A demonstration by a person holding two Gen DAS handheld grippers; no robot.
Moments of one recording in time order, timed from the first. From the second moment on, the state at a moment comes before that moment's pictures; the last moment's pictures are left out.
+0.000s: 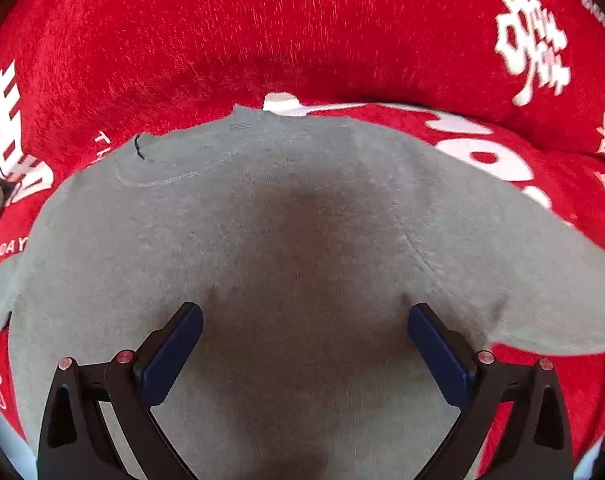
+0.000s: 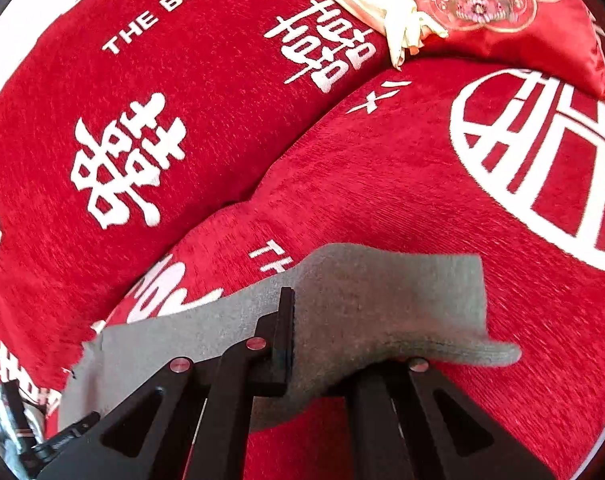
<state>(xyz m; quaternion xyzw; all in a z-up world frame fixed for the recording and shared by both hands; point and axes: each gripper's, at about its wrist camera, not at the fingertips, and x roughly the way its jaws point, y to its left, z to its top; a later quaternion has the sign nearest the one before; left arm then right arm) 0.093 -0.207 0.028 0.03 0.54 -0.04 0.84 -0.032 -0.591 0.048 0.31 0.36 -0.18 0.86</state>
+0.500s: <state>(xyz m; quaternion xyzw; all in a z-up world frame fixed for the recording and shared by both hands) 0.028 -0.123 0.052 0.00 0.48 -0.08 0.87 -0.027 -0.520 0.117 0.25 0.34 -0.18 0.89</state>
